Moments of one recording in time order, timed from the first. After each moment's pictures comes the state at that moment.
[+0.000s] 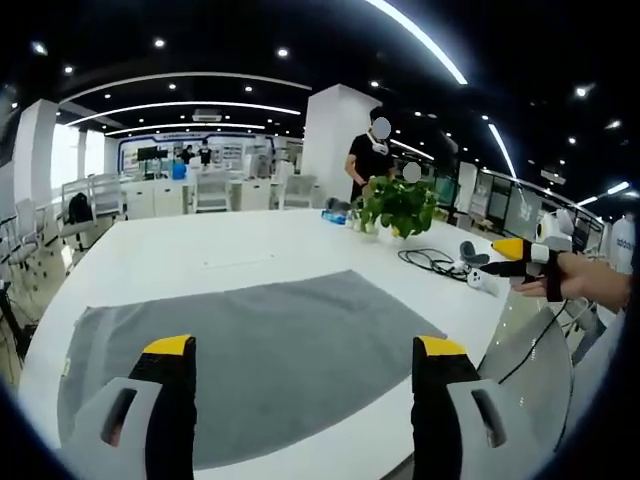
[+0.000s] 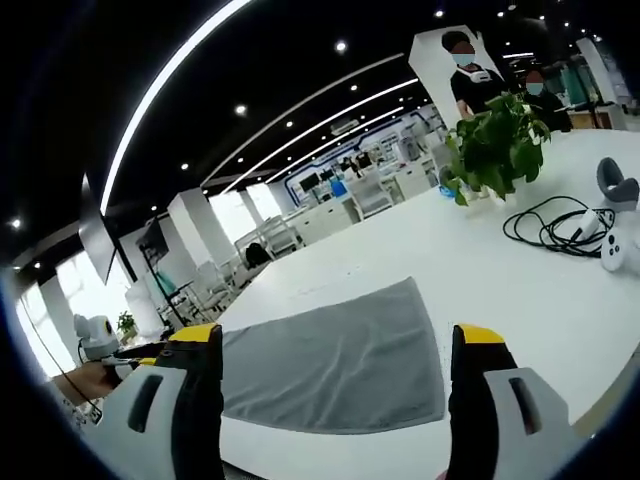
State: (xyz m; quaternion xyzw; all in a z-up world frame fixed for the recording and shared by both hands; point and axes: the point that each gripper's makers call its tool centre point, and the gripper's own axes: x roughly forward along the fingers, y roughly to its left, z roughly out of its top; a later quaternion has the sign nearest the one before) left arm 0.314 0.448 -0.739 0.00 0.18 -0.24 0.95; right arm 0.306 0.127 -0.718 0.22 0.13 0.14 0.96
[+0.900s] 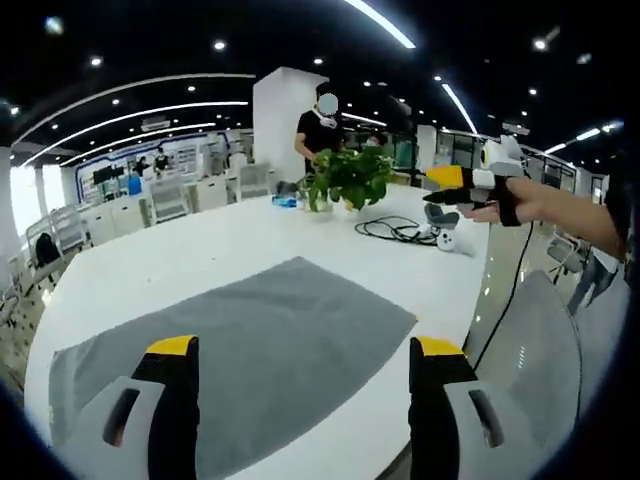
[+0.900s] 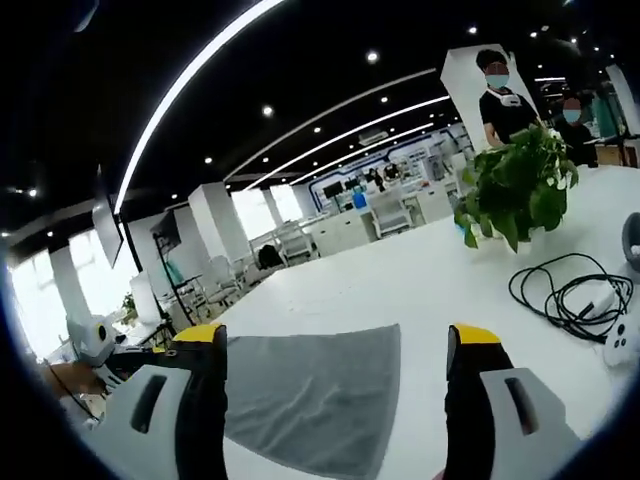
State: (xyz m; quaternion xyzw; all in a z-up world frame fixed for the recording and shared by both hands) left arm 0.309 0.330 -0.761 0.10 0.20 -0.33 0.92; right arm 0.375 0.077 -0.688 0.16 0.09 0.20 0.96
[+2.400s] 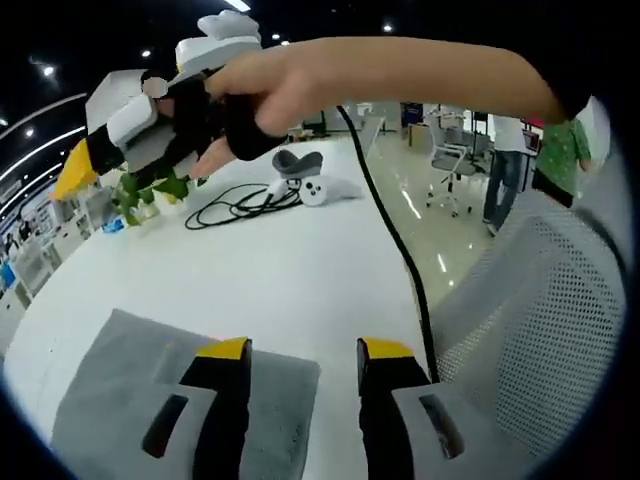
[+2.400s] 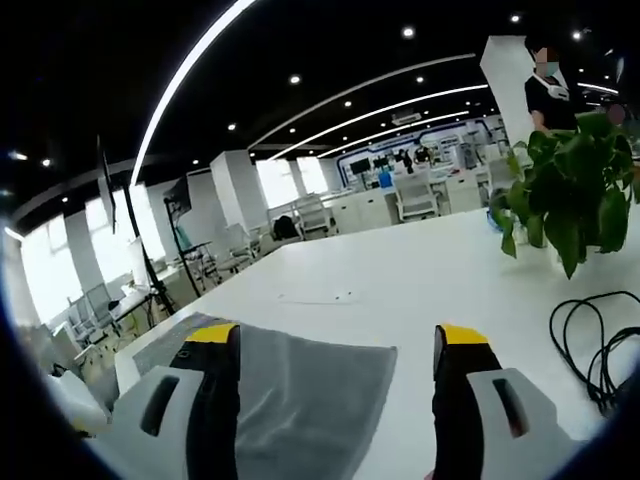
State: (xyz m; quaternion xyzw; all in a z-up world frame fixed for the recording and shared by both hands) left arm 0.307 0.104 -0.862 0.25 0.19 -0.59 0.74; right arm 0.499 0.096 -0.740 0.11 0.14 0.26 0.95
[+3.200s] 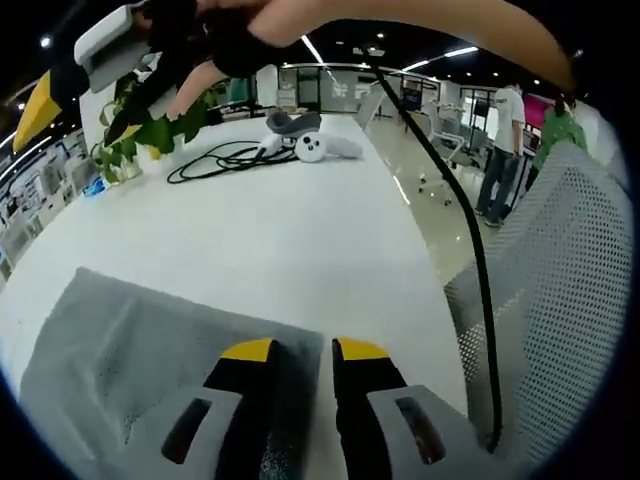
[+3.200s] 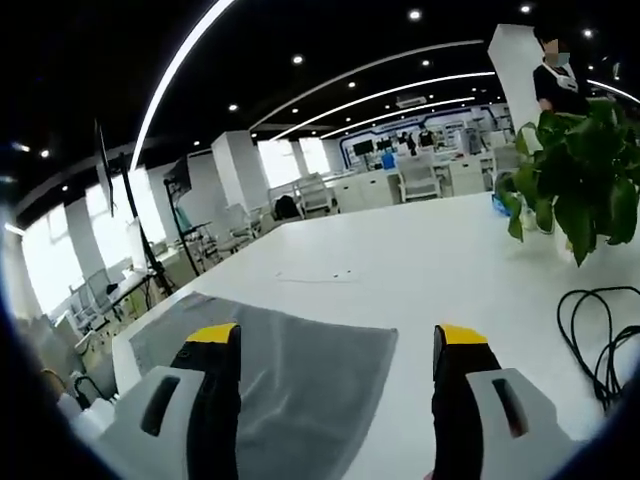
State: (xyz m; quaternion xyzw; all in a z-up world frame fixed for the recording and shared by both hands) left arm 0.314 0.097 -0.912 0.22 0.24 -0.60 0.73; right arm 0.503 0.099 -0.768 0.09 0.18 0.27 0.94
